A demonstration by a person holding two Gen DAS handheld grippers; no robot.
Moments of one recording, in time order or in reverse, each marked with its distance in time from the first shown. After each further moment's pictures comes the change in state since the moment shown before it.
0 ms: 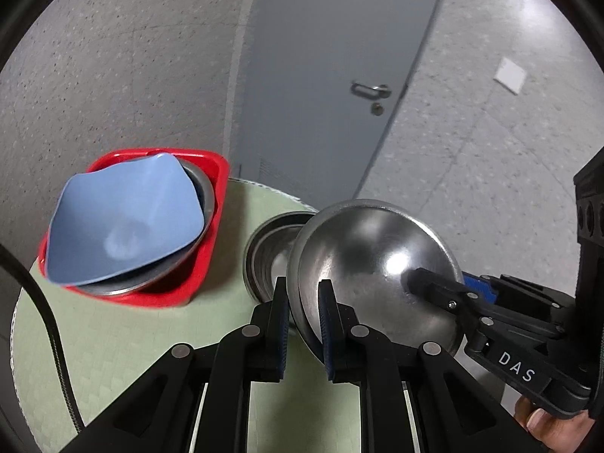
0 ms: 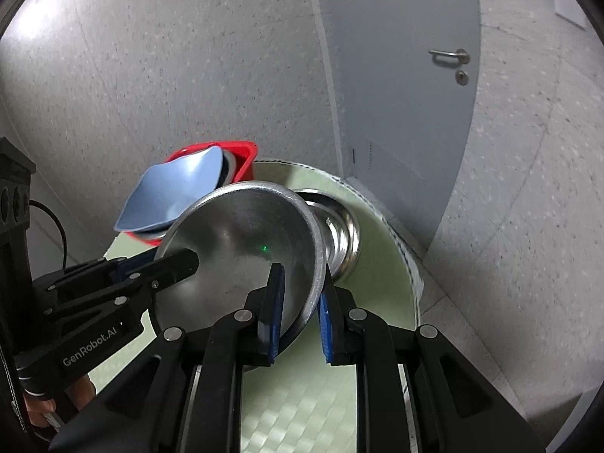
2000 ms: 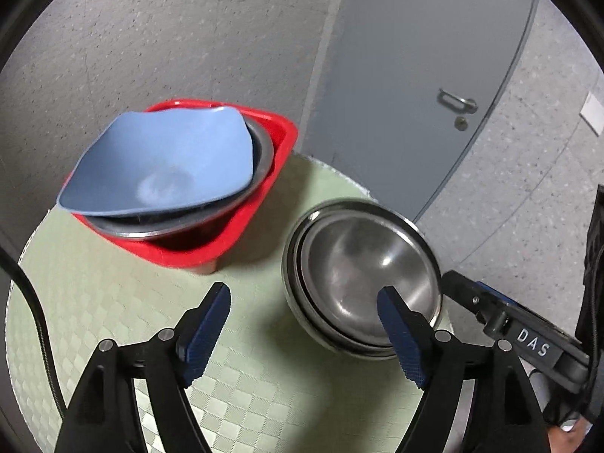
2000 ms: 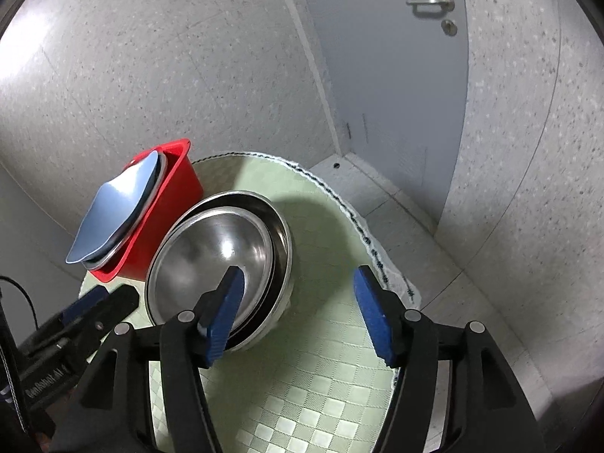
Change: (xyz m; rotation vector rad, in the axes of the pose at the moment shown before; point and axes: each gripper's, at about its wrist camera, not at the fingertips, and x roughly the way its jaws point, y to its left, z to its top) left arm 0.069 -0.019 -0.008 -0.219 0.000 0.230; right arm 0.071 -0.076 0.005 0.152 0.075 0.072
